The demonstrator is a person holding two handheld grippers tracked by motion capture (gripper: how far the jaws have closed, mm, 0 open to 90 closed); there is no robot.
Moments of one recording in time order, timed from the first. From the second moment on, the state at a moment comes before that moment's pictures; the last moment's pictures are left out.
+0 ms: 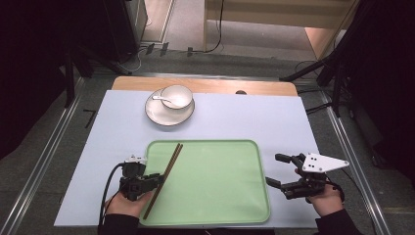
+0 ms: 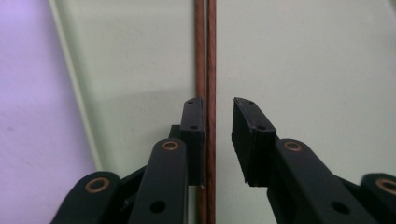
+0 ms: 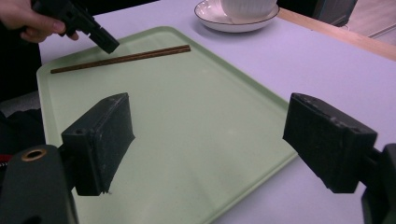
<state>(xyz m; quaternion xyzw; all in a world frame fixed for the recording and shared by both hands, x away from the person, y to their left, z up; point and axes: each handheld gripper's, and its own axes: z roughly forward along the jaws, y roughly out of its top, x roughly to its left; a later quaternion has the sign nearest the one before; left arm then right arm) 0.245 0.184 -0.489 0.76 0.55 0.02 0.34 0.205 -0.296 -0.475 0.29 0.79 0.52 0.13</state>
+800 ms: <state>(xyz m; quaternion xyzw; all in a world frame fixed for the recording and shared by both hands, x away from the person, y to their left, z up) 0.266 0.263 -0.449 0.80 0.42 0.06 0.42 0.206 -0.297 -0.475 0.30 0.79 0.52 0.13</state>
